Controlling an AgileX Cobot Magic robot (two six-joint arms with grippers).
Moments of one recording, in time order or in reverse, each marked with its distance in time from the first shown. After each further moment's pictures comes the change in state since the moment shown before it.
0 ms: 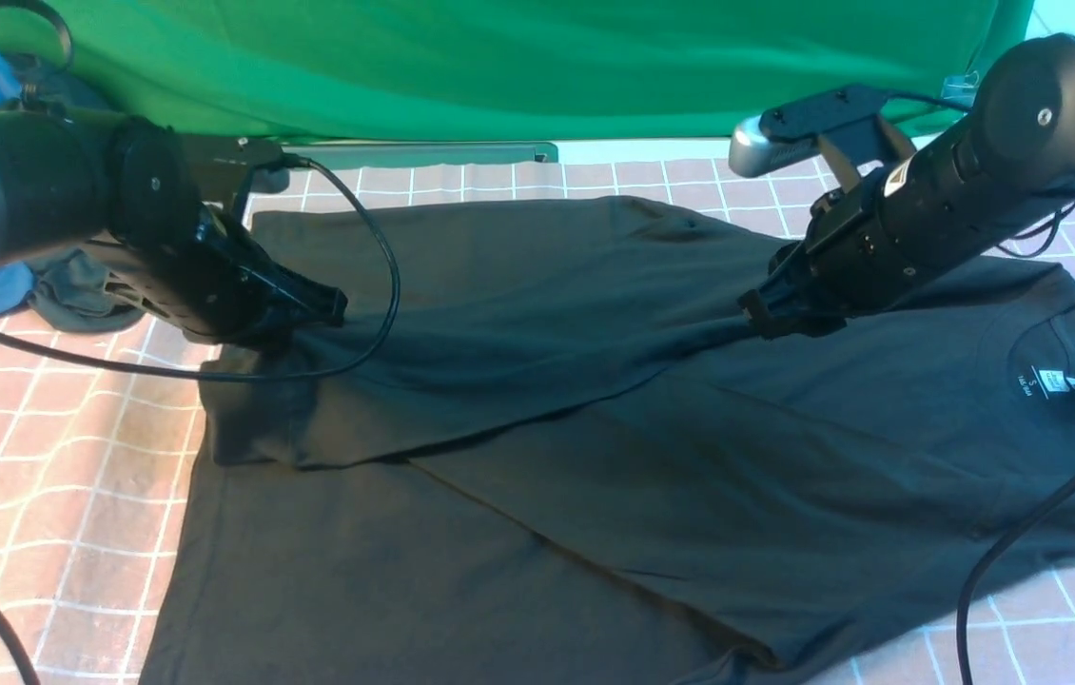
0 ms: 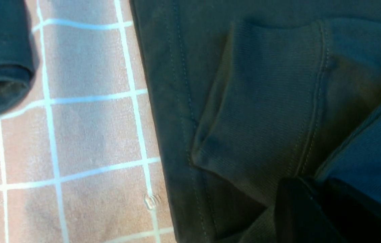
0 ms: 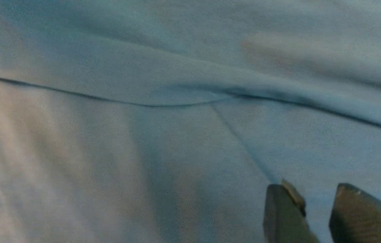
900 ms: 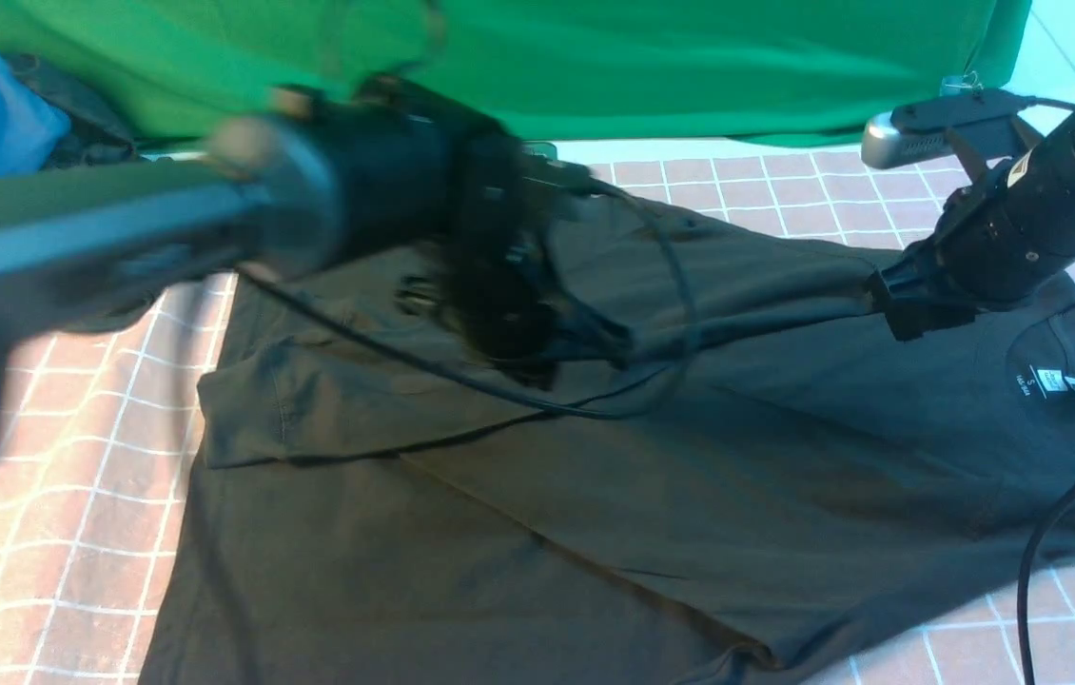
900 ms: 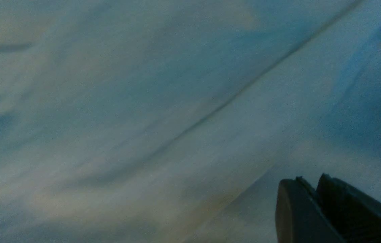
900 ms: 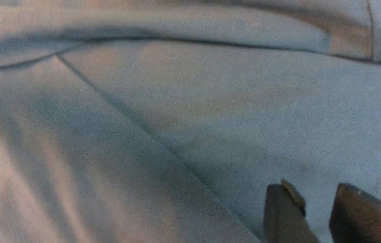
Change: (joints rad) right arm -0.172 -0.004 0.000 -0.082 0.125 0.073; left arm -0.456 0.187 -0.318 -0.015 0.228 -0.167
